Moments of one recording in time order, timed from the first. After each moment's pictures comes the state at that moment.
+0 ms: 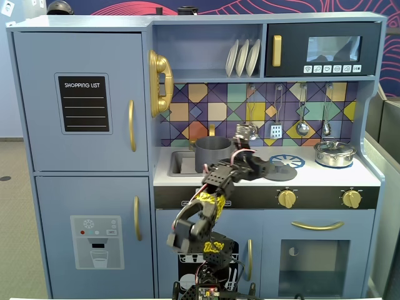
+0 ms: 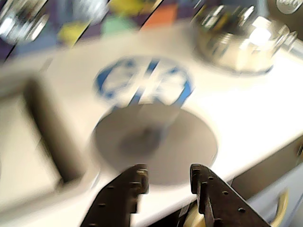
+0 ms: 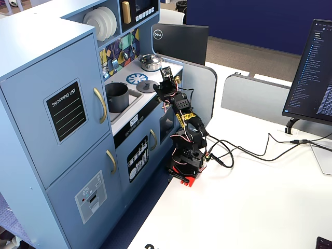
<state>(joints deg) 35.5 152.0 129.7 23.9 -95.6</state>
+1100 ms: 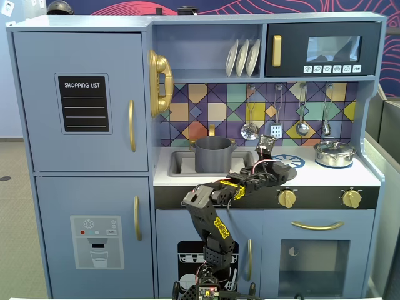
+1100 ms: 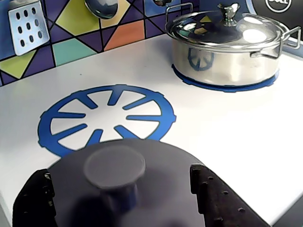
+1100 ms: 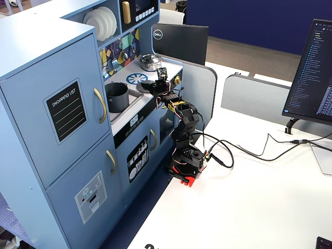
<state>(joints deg) 36.7 116.2 127.1 -12.6 -90.3</state>
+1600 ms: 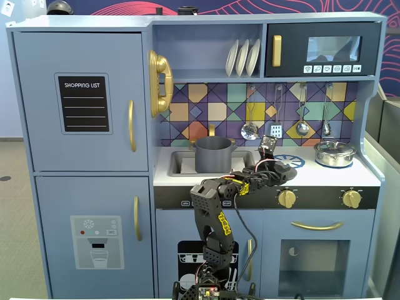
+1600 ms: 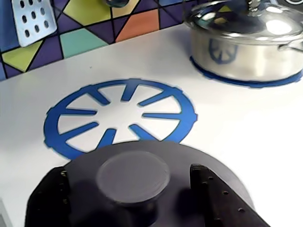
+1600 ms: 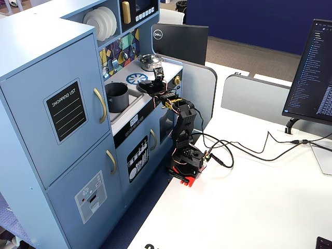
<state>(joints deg) 34.9 107.8 122.3 -14.8 -90.2</state>
